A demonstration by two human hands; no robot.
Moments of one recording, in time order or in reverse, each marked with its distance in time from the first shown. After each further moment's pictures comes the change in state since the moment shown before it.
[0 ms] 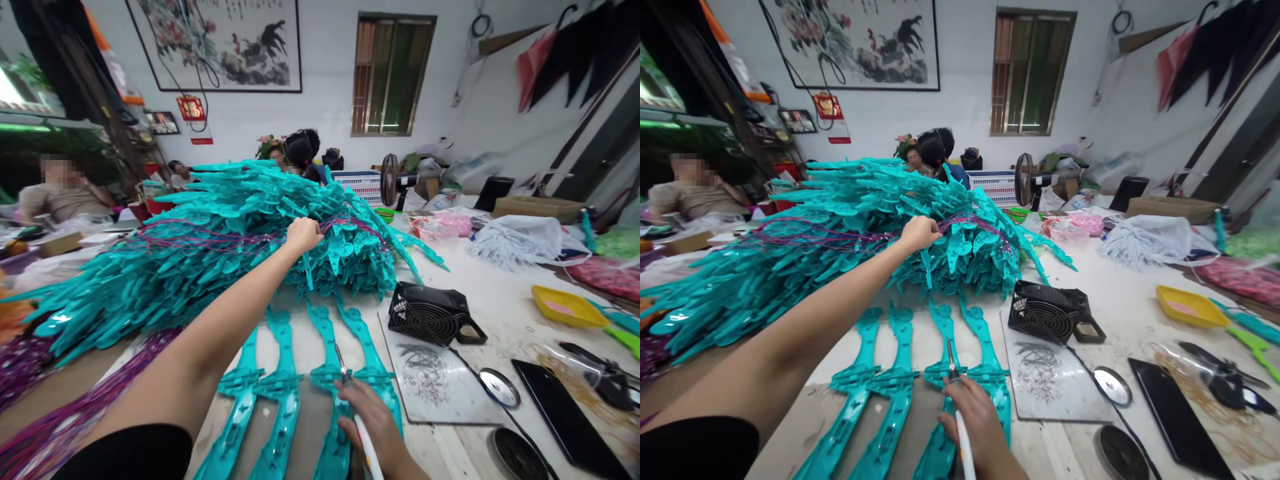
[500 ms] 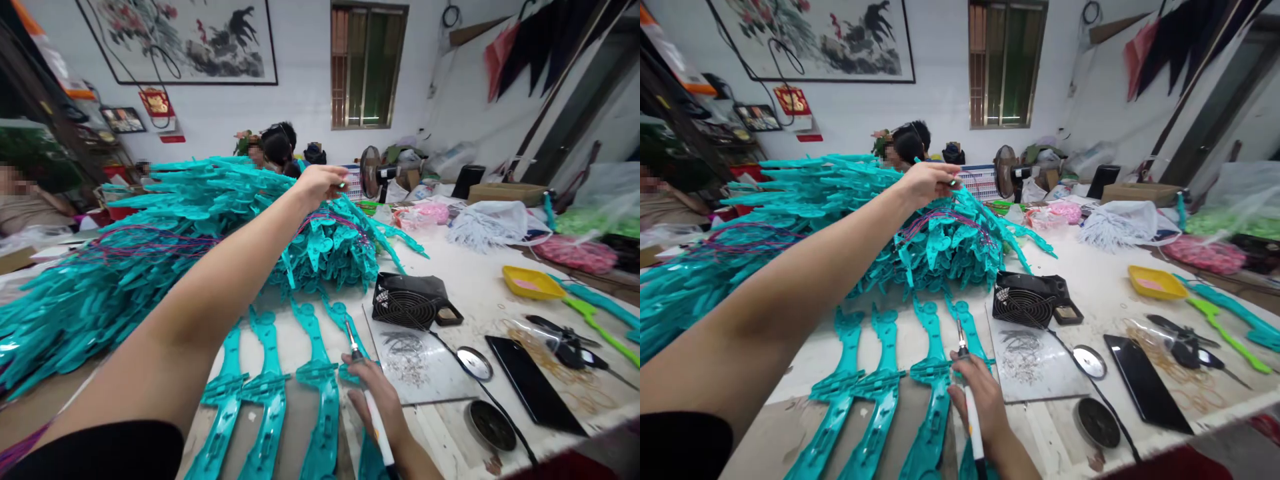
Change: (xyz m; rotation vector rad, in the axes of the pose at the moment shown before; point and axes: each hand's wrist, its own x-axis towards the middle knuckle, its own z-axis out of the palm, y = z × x) left_hand 0.044 0.104 -0.053 -1.254 -0.165 0.055; right_hand 0.006 0.007 -0.028 0.103 0.177 0.145
